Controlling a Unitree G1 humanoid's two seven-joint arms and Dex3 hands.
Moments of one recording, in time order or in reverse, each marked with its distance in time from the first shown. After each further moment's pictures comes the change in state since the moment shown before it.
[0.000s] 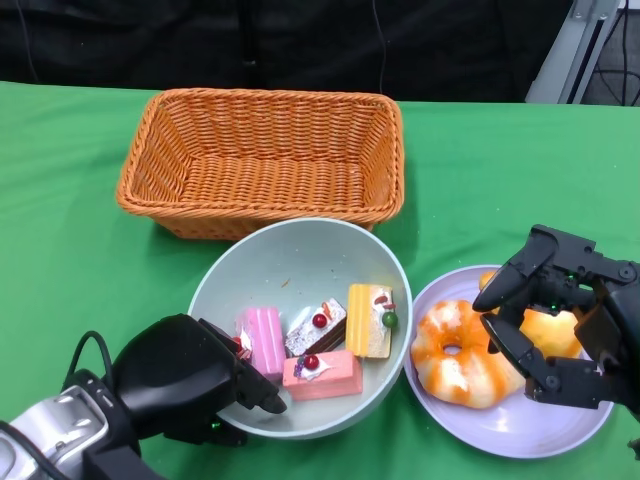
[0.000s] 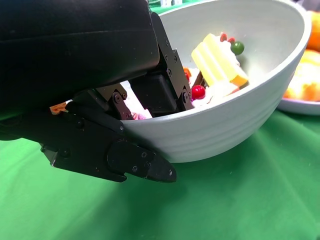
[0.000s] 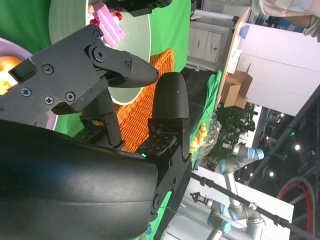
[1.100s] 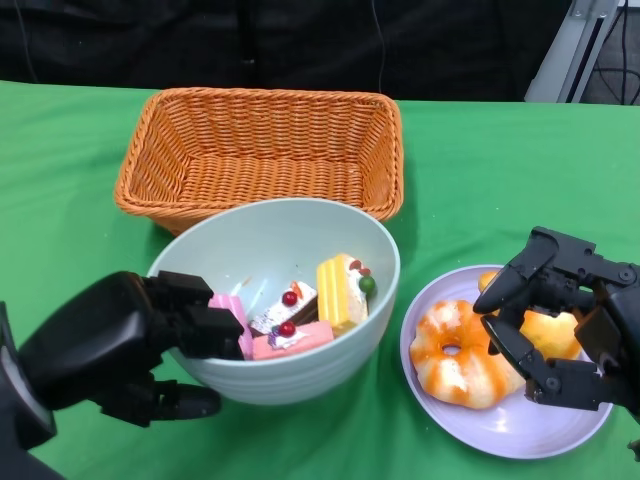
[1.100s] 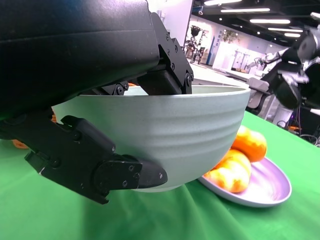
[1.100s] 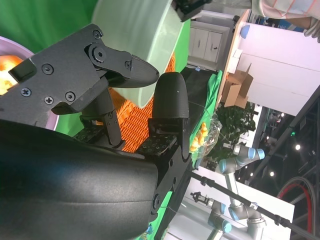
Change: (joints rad) left arm -0.019 0.133 0.132 0.064 -0.492 -0.439 -0.116; right arm 0.001 0.001 -0.001 0.014 0.001 -0.016 0.002
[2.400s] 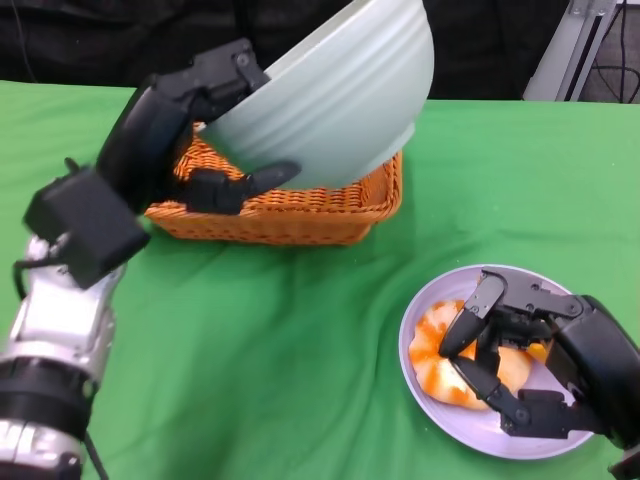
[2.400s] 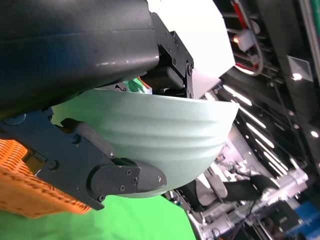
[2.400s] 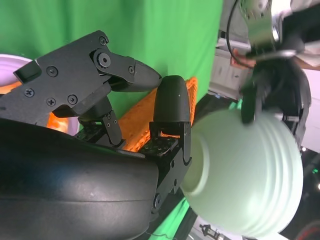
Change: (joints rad) left arm -0.381 -0.469 0.252 0.212 -0.477 0.408 -0.386; right arm 0.016 -0.039 0.079 0.045 -0.086 -0.027 0.044
